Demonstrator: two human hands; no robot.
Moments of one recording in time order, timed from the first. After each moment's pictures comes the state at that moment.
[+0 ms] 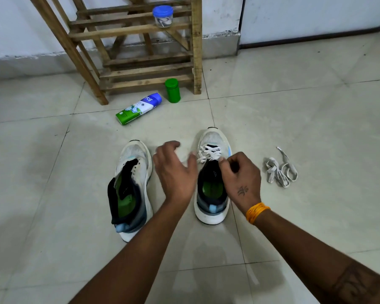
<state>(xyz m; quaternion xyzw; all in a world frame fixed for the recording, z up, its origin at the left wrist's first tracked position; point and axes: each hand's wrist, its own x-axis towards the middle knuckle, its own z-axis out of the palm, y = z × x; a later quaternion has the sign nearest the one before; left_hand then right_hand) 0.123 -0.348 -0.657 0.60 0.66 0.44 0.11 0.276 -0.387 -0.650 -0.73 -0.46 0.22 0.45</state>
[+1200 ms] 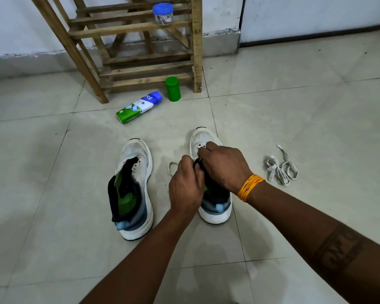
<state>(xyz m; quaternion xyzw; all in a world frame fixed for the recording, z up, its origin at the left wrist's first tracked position) 0.135 -0.380 -0.674 0.67 0.63 0.37 0.12 0.267 -0.344 -0.641 -0.56 -0.82 -0.07 0.11</state>
